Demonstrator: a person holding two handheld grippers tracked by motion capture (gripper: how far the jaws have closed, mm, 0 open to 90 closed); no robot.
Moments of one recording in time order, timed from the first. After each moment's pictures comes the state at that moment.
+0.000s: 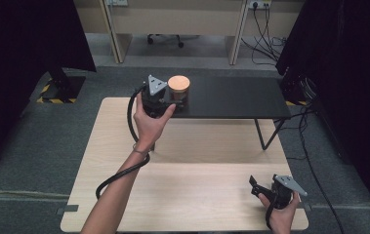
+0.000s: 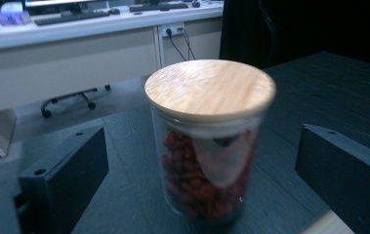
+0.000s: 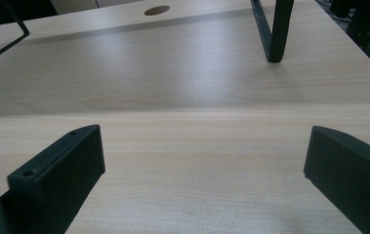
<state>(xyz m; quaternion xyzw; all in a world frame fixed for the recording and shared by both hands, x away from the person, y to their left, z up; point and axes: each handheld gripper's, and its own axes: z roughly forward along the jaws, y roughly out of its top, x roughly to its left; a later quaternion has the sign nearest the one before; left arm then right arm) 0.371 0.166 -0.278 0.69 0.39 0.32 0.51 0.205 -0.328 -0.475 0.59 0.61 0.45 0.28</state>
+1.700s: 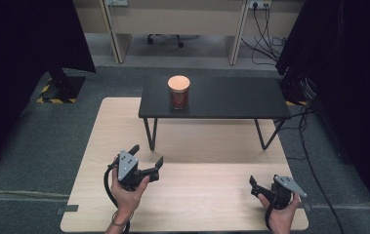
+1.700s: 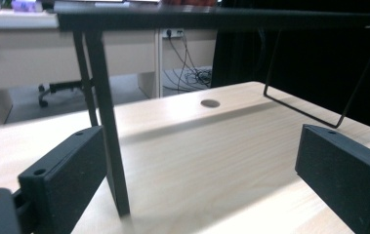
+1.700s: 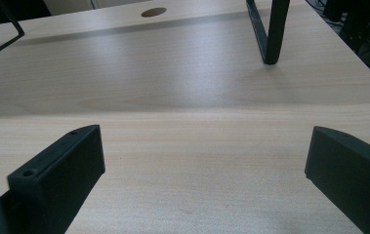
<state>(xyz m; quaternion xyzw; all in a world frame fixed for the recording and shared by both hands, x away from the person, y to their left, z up) 0.228 0.229 -0.438 0.65 0.41 0.32 0.56 0.203 -0.323 -0.475 0.59 0.61 0.44 0.29</state>
